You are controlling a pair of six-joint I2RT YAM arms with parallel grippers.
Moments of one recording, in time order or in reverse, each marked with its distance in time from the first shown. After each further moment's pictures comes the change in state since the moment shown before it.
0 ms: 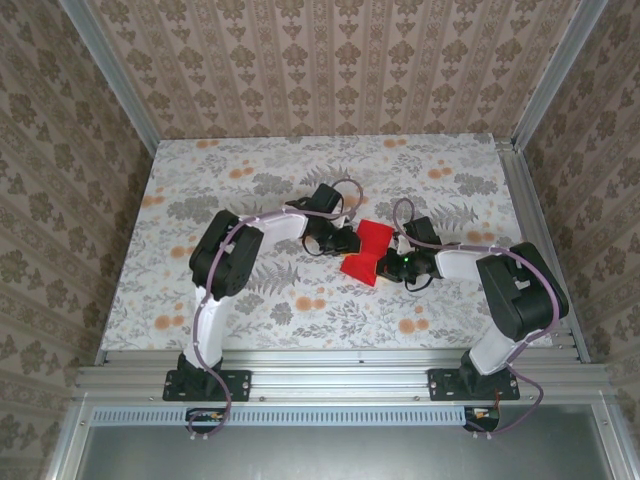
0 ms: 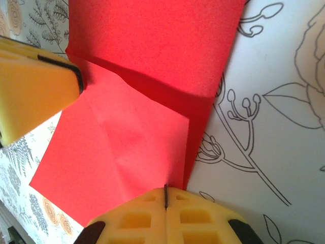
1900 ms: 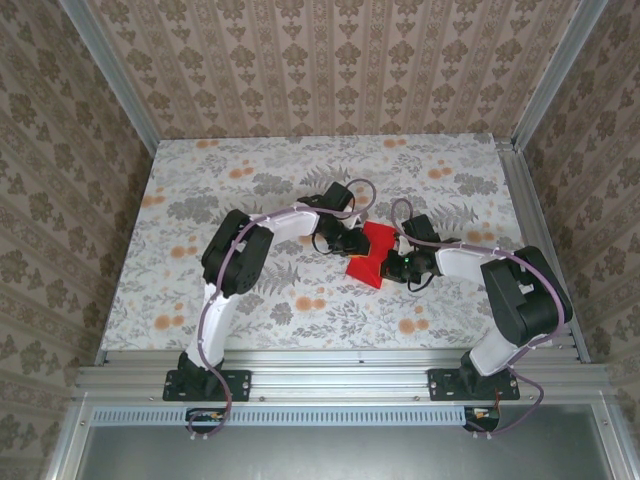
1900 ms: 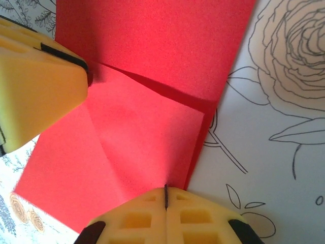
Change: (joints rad) left arm -0.044 0.077 0.131 -0.105 0.031 0.080; right arm 0.014 -0.035 0.040 -0.152 0.097 -0.071
